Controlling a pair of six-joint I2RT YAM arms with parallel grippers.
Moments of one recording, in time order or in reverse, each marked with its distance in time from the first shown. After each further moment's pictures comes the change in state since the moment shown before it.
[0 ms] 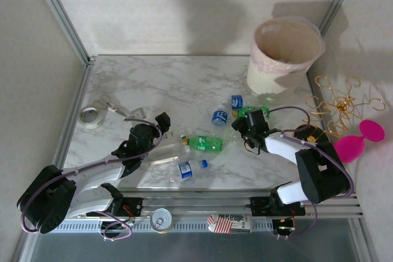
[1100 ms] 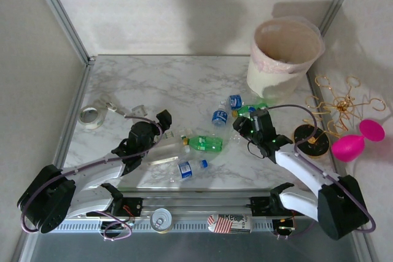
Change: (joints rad) left arm 0.005 0.005 0.034 0.001 0.040 0.002; right arm 0.072 -0.340 -0.015 -0.089 -0.010 -0.187
